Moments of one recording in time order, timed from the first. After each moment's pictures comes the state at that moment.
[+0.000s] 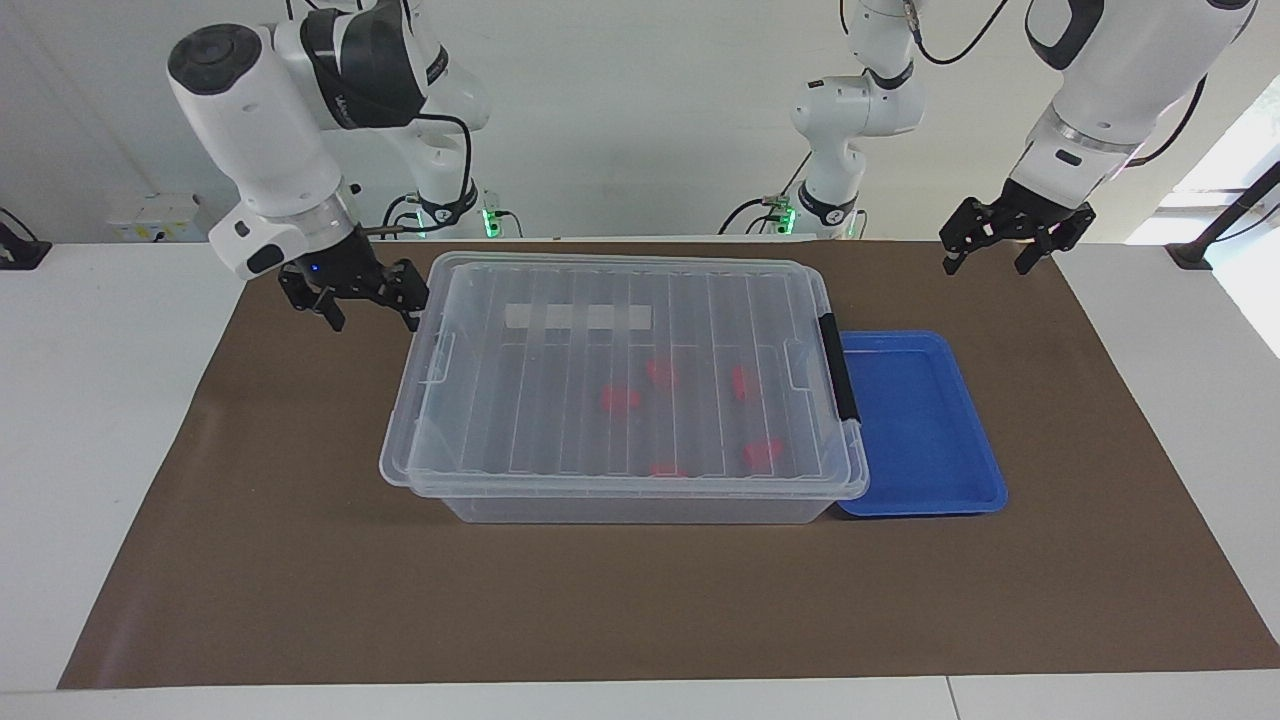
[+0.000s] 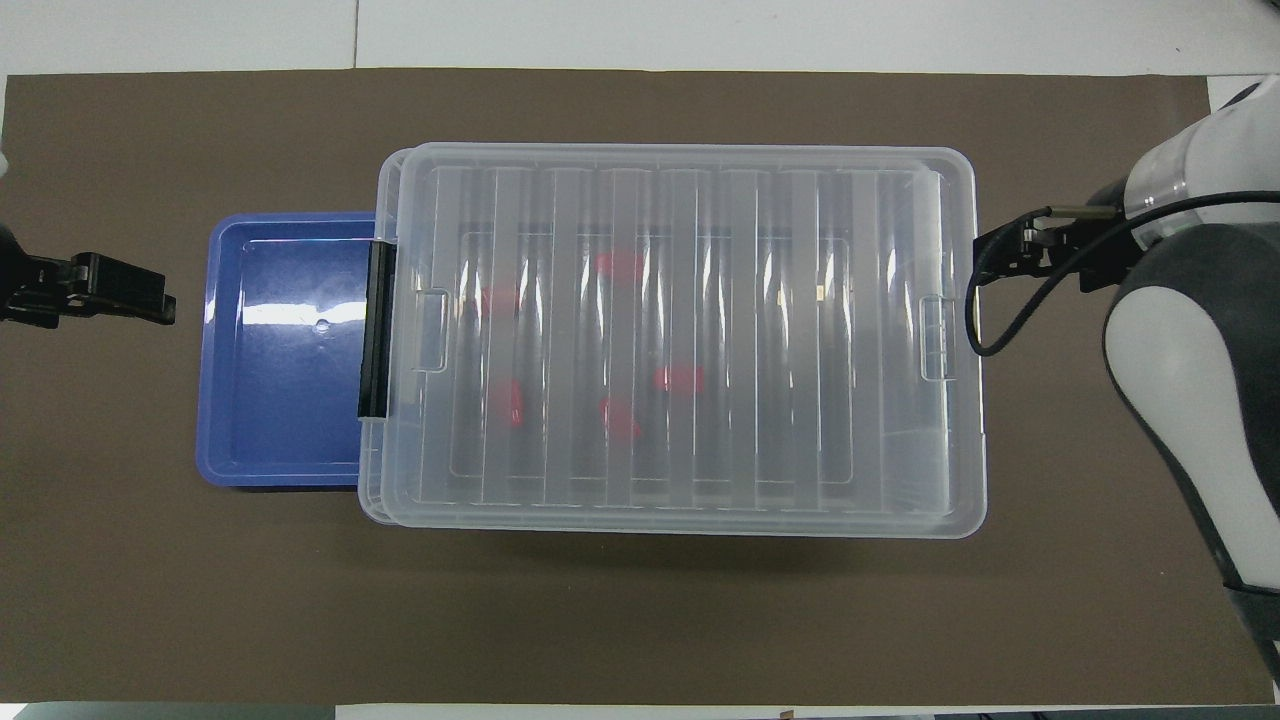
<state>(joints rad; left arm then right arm) -0.04 -0.02 -0.05 -1.57 -0.03 1.54 -0.04 0.00 0.10 0.10 -1.63 0.02 1.72 0.19</state>
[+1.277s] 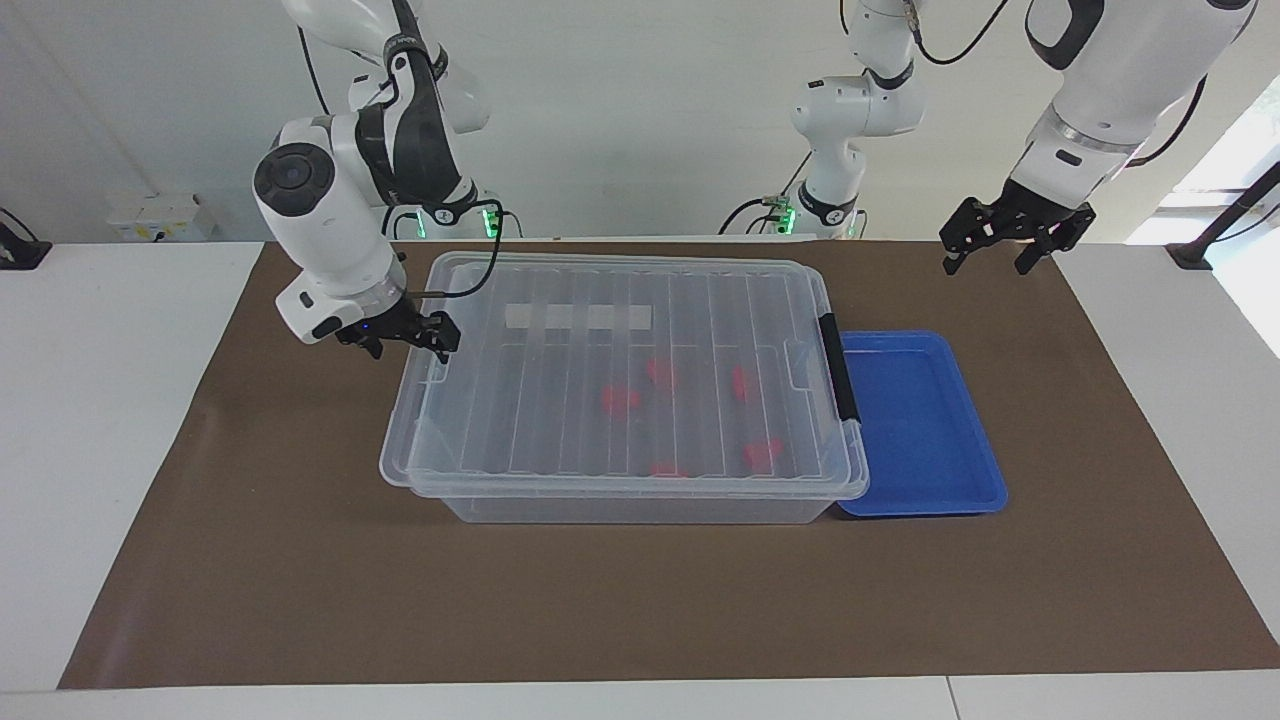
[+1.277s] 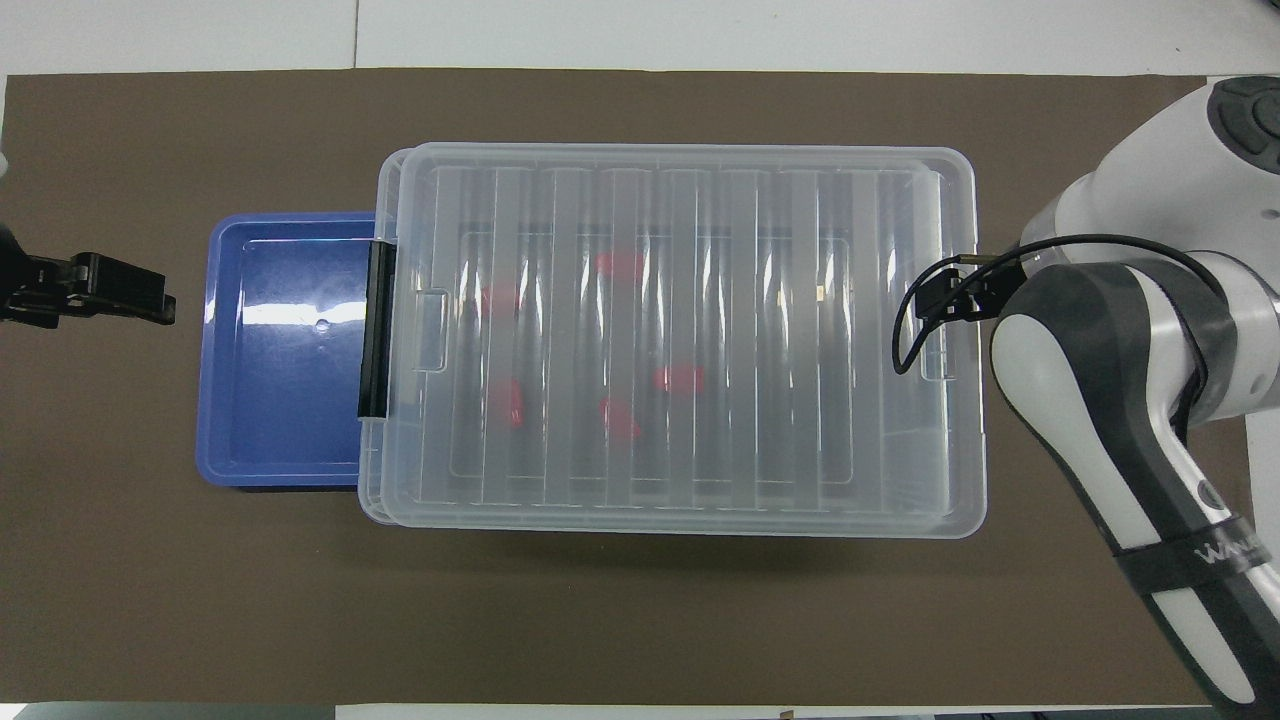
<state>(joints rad) -0.04 -0.02 -0.05 -1.57 -0.03 1.54 -0.04 -0.01 0.11 0.13 -1.80 0.00 1.78 0.24</state>
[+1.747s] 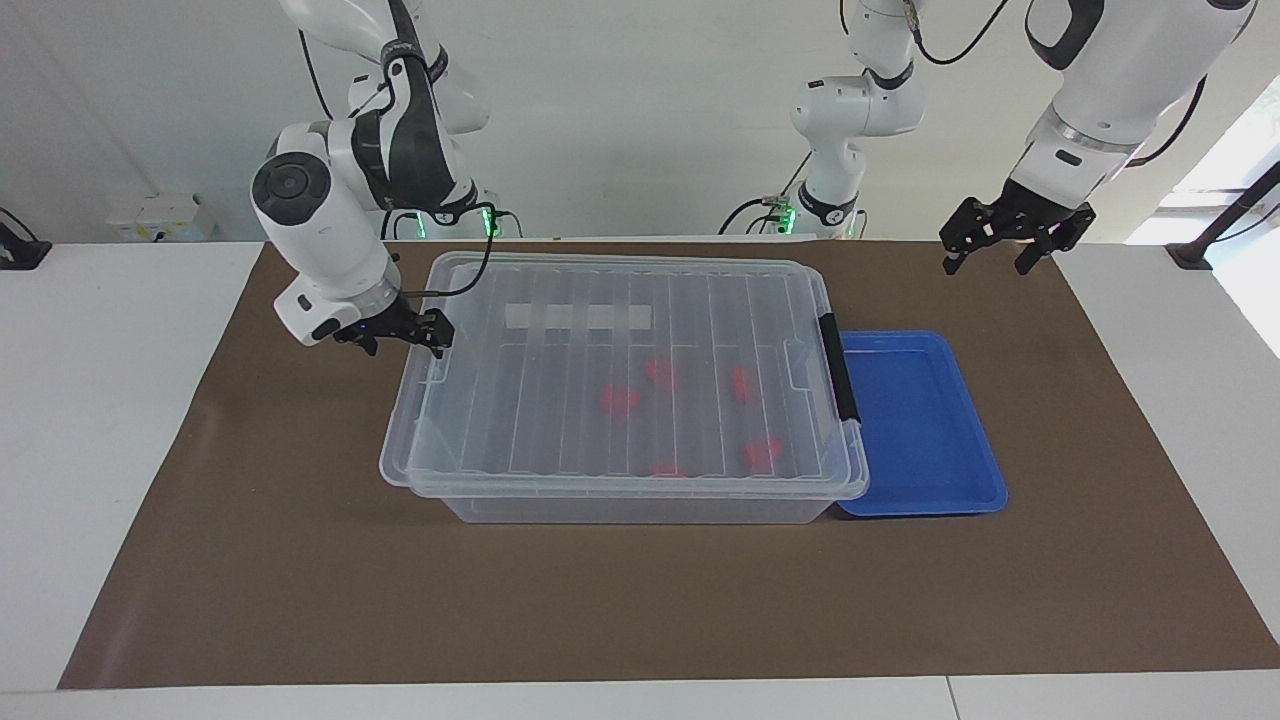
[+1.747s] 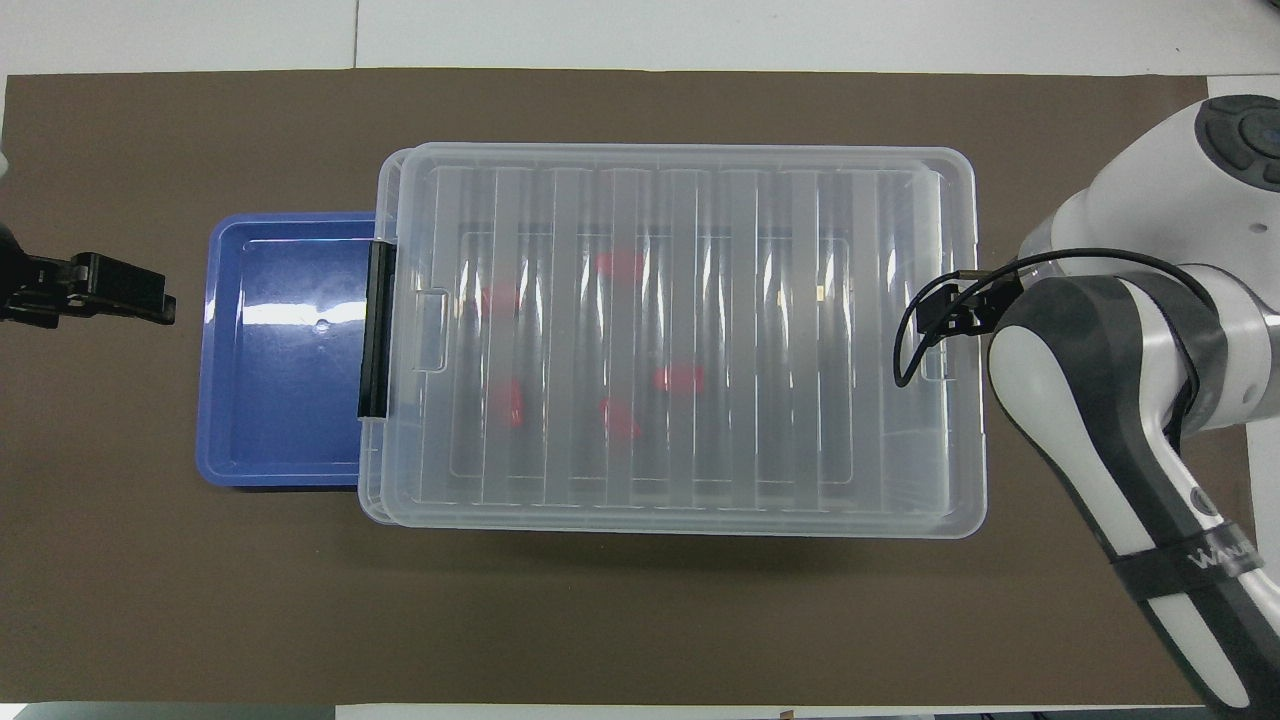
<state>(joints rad) -0.04 -0.02 -0.05 -1.57 -0.03 1.54 -0.04 -0.01 0.10 0.10 -1.84 0.00 1.78 0.17</state>
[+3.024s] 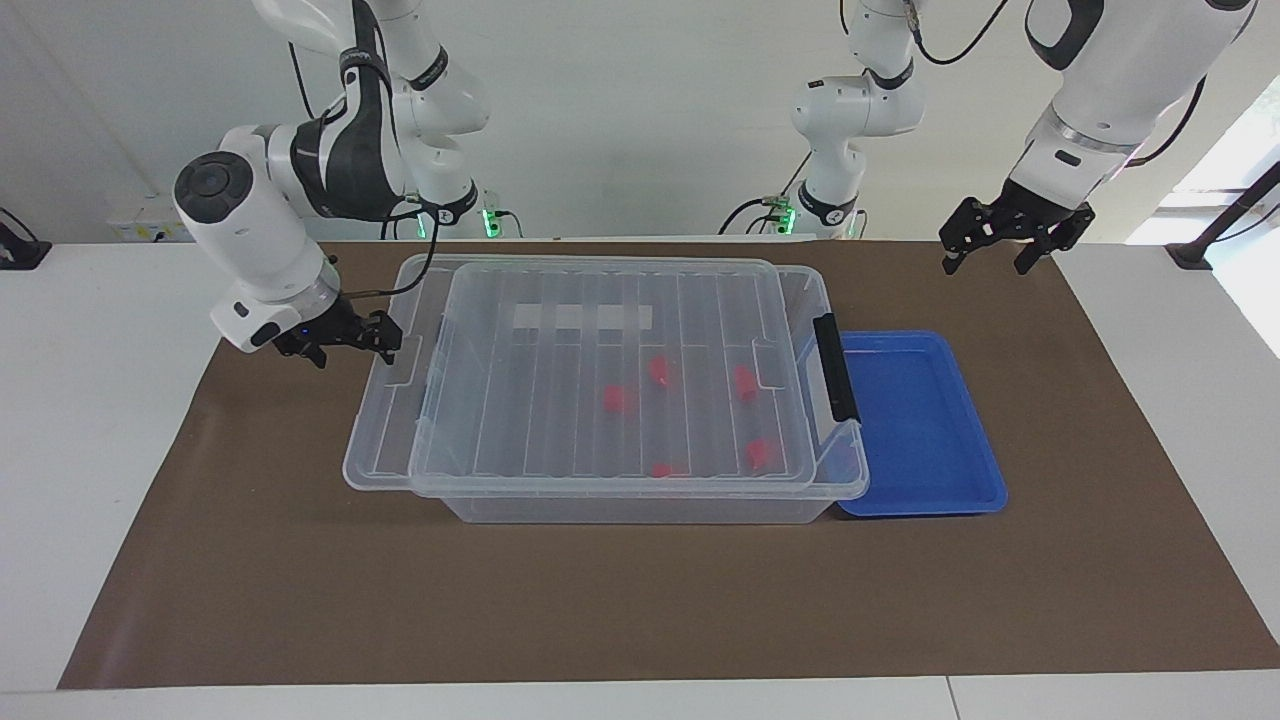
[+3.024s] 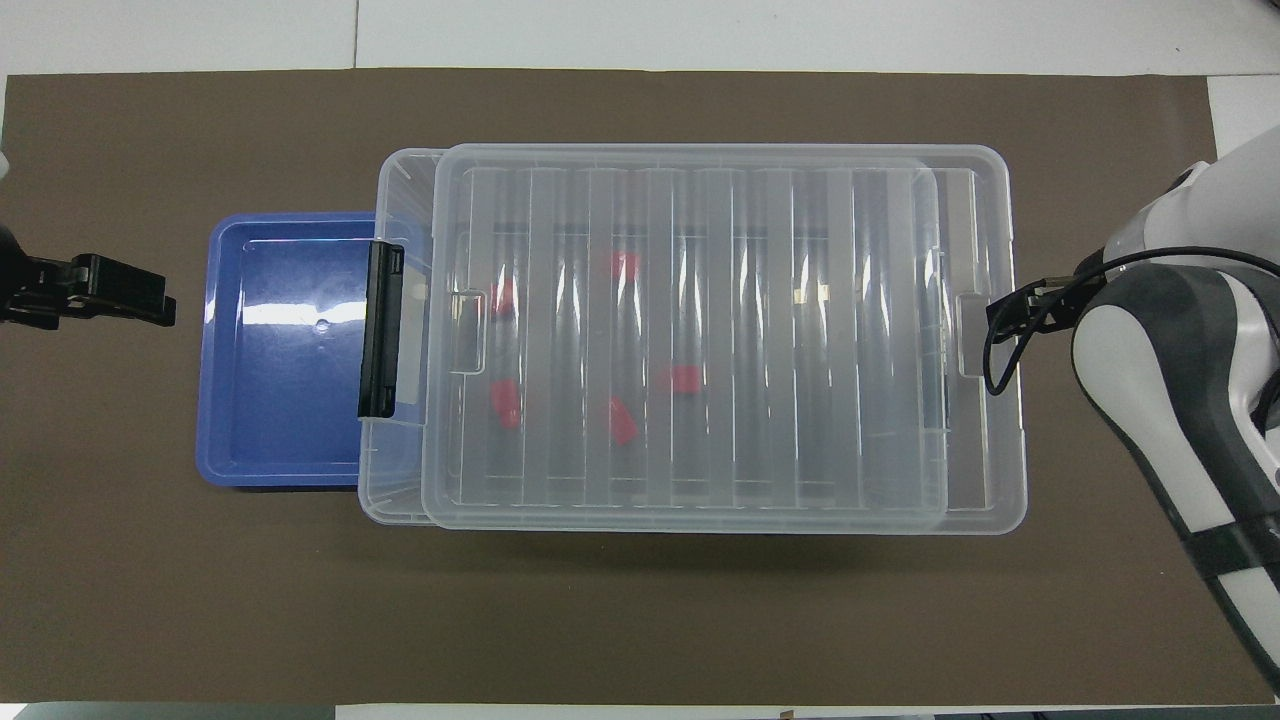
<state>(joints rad) -0.04 -0.02 -0.06 -1.57 -0.03 1.53 -0.04 -0.03 0.09 0.00 -1.87 0.00 1.84 -0.06</state>
